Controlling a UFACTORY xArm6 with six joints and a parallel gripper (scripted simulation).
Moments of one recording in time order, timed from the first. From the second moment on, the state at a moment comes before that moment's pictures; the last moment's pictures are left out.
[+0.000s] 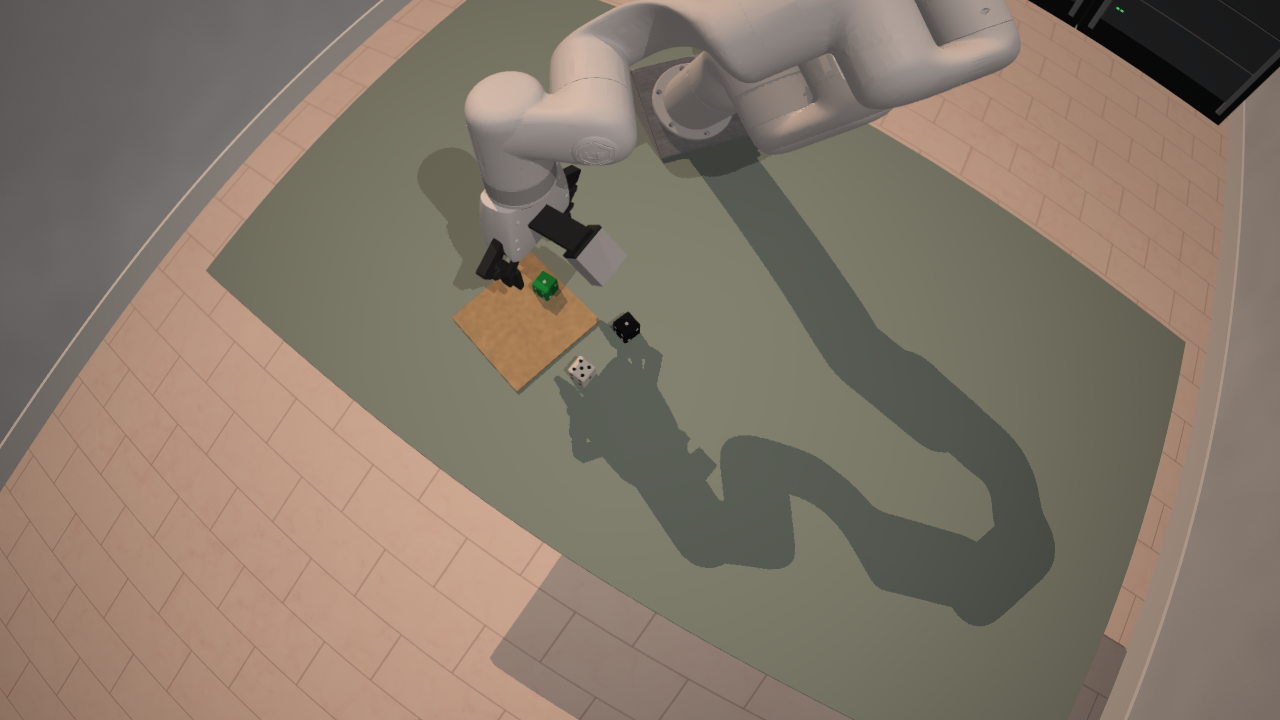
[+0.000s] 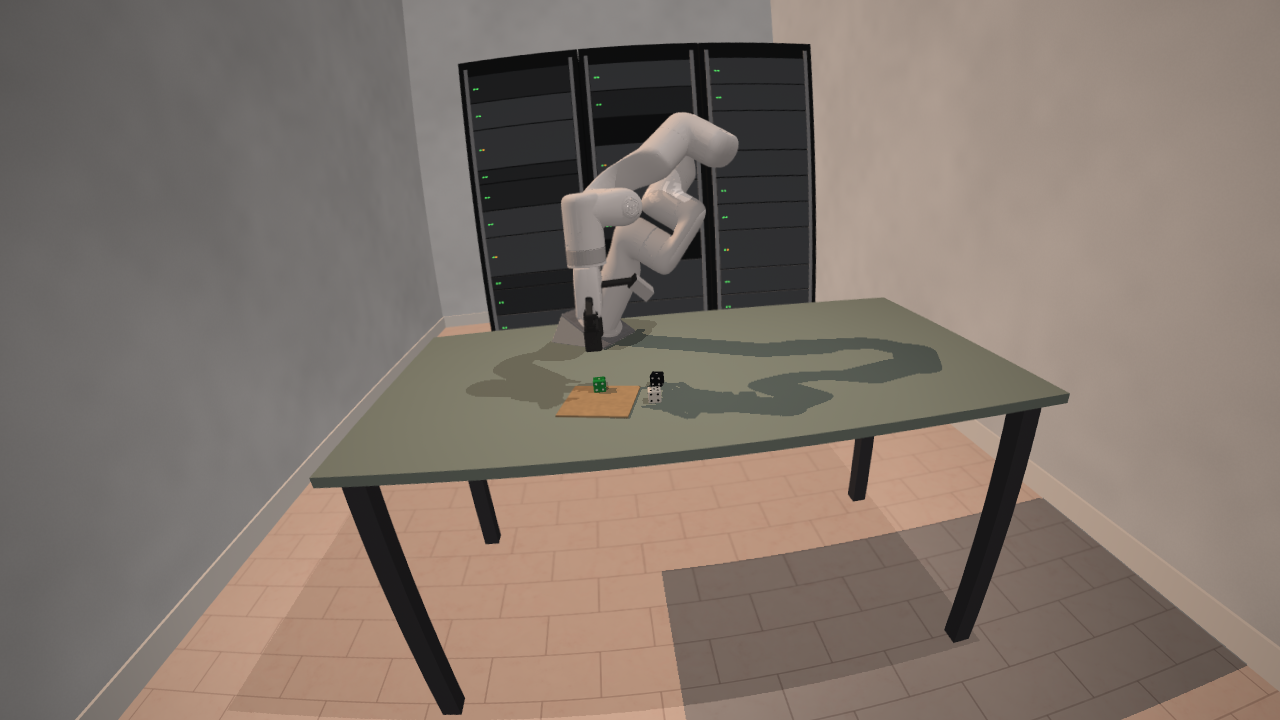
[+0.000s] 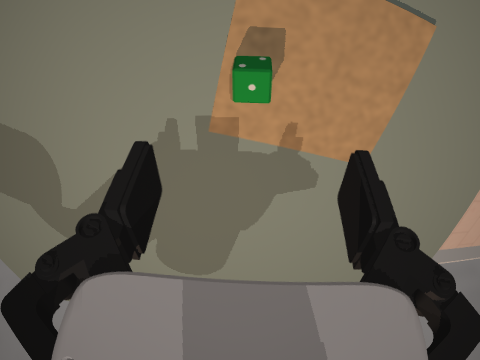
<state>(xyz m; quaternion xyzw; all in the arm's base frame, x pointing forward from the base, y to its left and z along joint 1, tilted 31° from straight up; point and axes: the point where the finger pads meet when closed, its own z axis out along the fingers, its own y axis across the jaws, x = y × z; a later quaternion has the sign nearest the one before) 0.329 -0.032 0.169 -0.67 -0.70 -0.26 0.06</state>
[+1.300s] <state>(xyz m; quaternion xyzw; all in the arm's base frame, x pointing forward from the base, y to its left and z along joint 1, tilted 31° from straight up) 0.366 0.023 0.200 -0.91 -0.31 -0.21 0.18</state>
